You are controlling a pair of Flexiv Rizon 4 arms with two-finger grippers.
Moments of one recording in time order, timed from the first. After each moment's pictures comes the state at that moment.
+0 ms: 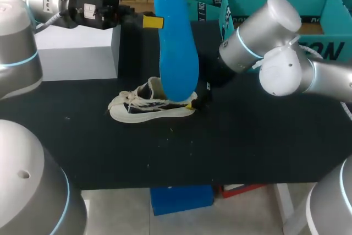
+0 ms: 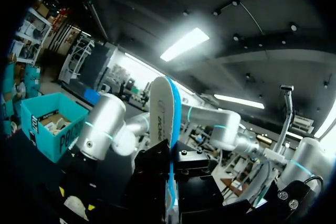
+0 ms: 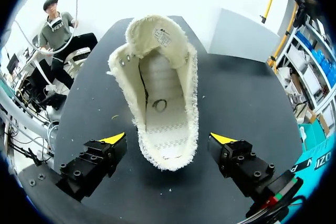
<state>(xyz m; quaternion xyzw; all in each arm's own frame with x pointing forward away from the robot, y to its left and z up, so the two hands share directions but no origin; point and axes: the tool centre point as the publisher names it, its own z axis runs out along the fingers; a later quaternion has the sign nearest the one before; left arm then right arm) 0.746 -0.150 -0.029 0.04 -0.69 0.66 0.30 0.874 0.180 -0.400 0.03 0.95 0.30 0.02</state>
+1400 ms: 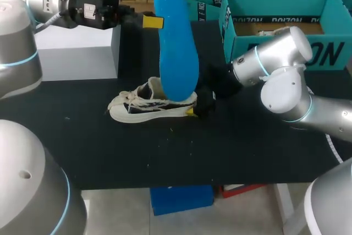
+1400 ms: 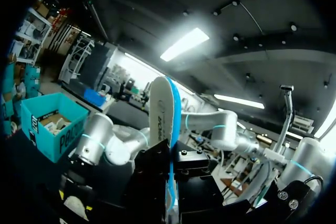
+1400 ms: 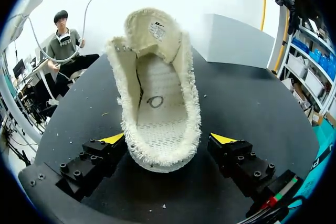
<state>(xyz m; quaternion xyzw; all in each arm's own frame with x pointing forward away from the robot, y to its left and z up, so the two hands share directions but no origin) 0.746 -0.150 -0.029 0.04 -0.69 0.66 0.30 0.881 0.185 -0.439 0.02 0.91 0.41 0.00</state>
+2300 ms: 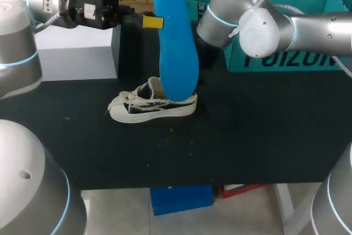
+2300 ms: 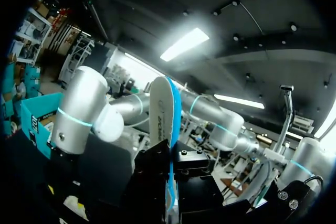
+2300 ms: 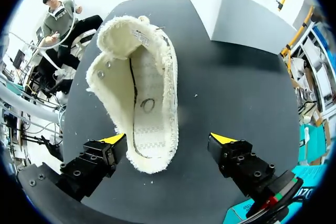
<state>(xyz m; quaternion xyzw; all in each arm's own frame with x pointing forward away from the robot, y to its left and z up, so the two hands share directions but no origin) 0.746 -0.150 -0.029 0.04 -0.69 0.66 0.30 0.904 0.194 -0.383 0.00 0.98 0.17 -0.03</state>
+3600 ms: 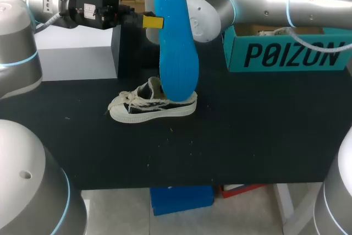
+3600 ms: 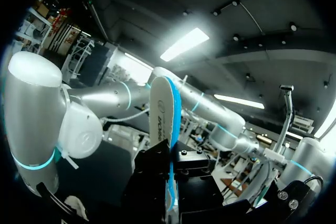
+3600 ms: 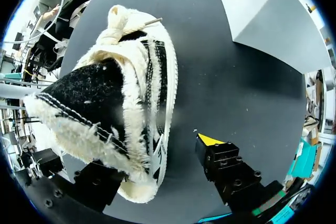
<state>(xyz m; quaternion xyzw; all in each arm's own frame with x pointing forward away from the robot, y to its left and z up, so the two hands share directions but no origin) 0.747 -0.150 -0.029 0.04 -0.69 0.66 0.30 0.913 0.257 -0.407 -0.07 1.00 0.03 -0.05</state>
